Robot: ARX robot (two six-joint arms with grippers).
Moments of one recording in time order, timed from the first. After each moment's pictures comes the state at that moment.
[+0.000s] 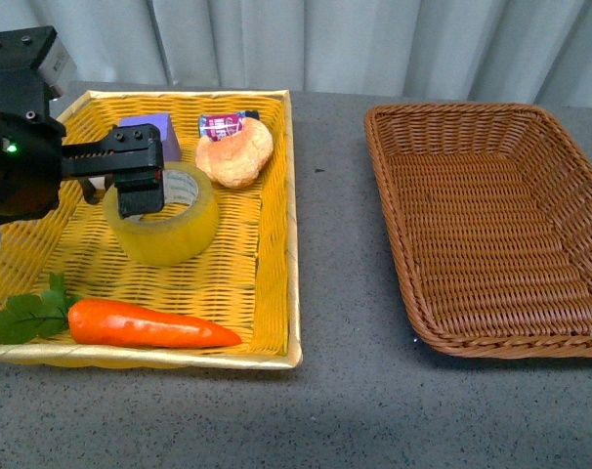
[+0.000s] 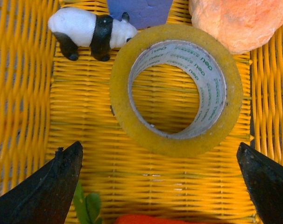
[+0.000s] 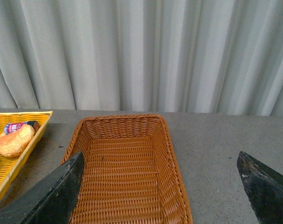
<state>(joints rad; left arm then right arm) -0.15 1.81 0.80 0.18 -0.10 -0.25 0.00 0.00 0.01 0.00 0.00 0.00</state>
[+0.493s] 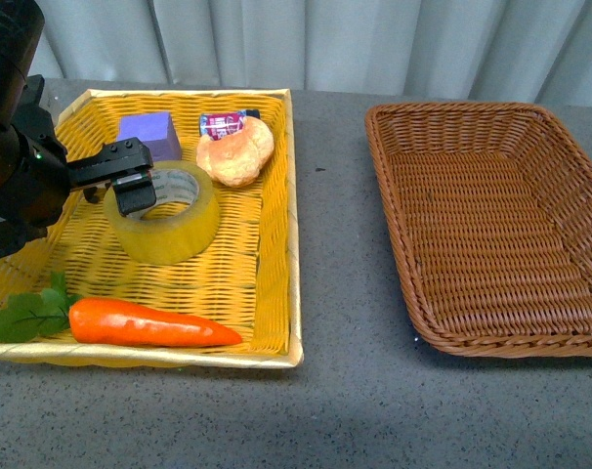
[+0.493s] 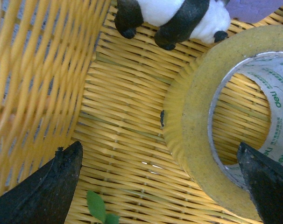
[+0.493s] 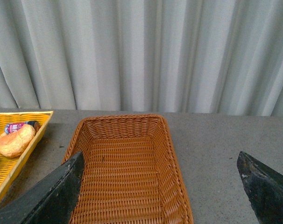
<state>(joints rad) -0.09 1.99 0.95 0.06 -0.16 -0.44 0.00 0.00 0.01 0.00 0.00 0.00</state>
